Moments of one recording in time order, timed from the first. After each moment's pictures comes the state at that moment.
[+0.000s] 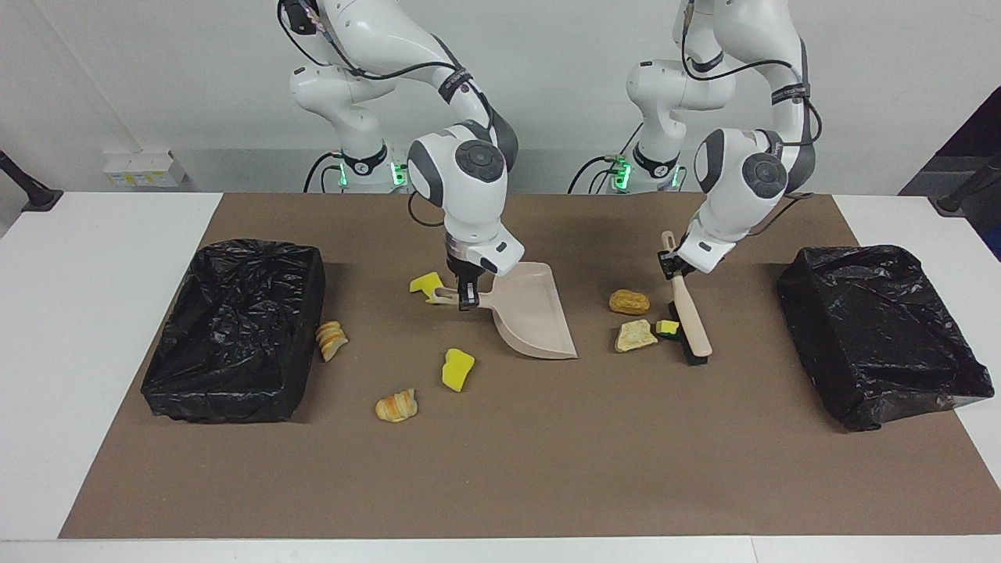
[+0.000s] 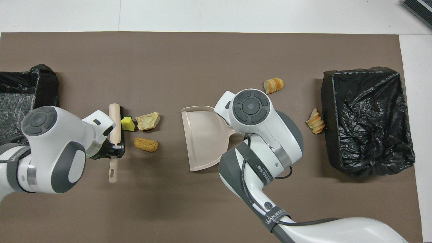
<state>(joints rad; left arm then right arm) -0.20 0.00 -0.02 -2.27 -0.10 2.10 -0.20 0.41 0.31 0.12 -1.76 -0.17 2.02 -1.12</state>
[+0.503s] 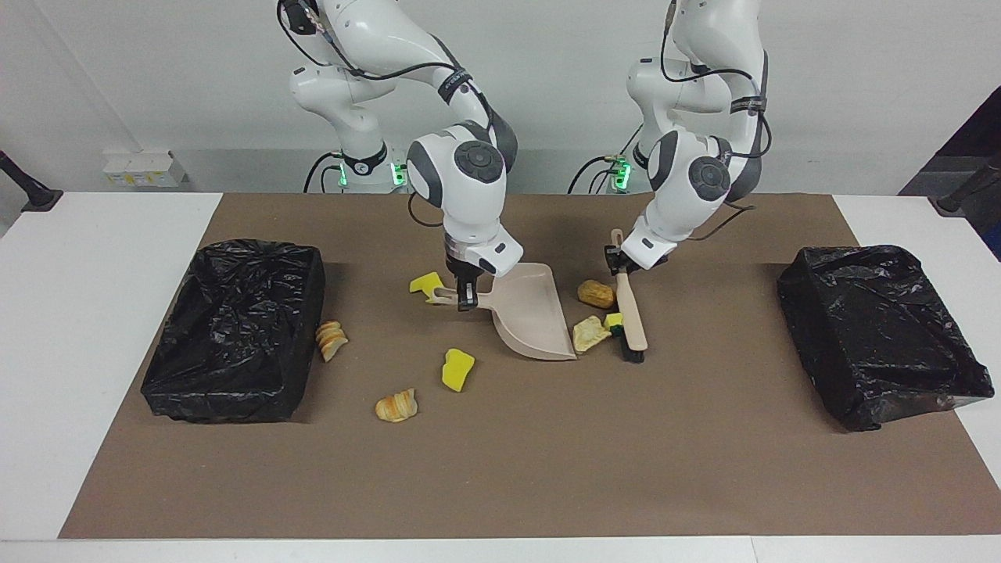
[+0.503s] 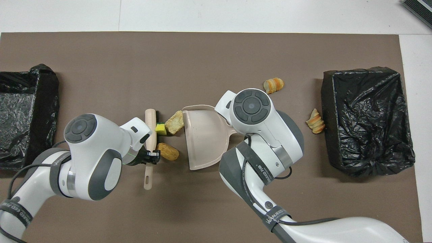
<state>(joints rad) -0.39 0.01 -0.03 -2.27 -0.30 2.13 -0.20 0.41 0.31 0.11 -1.76 -0.17 2.02 -1.09</state>
